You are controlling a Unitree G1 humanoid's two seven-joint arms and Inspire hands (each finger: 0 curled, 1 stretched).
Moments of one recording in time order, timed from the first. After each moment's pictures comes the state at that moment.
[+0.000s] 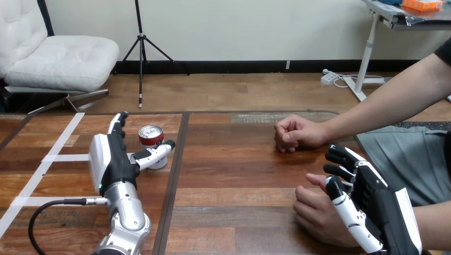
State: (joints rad) left arm -0.59 0.14 -0.02 1.22 0.23 -0.38 0.57; right arm 0.38 -0.08 -0.08 0.00 -0.08 -0.55 0.06
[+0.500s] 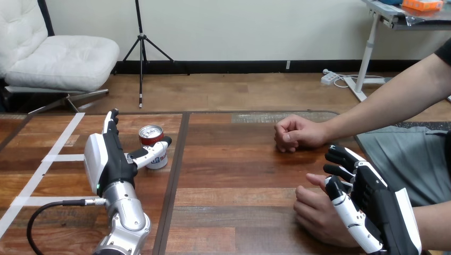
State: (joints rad) left arm -0.59 0.14 -0.03 1.22 0.25 -0.38 0.62; right arm 0.38 -0.08 -0.07 0.00 -0.08 -0.55 0.06
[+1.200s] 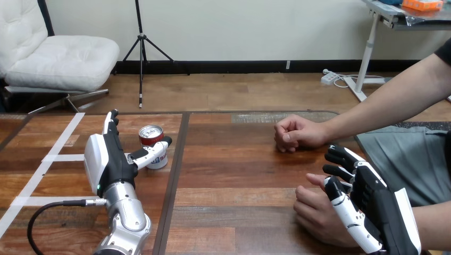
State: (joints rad) left arm -0.59 0.14 -0.03 1.22 0.25 -0.36 0.62; right arm 0.38 -0.08 -0.07 0.00 -0.08 -0.55 0.06
